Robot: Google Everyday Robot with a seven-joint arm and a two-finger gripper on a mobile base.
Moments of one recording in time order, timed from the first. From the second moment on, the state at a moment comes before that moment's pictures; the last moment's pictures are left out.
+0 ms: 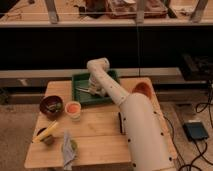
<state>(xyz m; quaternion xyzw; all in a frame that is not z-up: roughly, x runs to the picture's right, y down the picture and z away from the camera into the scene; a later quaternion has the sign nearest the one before) -0.073 0.010 1.009 0.03 -0.31 -0.92 0.23</state>
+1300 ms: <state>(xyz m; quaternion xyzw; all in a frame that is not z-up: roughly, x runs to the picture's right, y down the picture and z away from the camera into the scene) -0.031 -0.018 0.809 0.07 -0.28 -0.93 0.21</state>
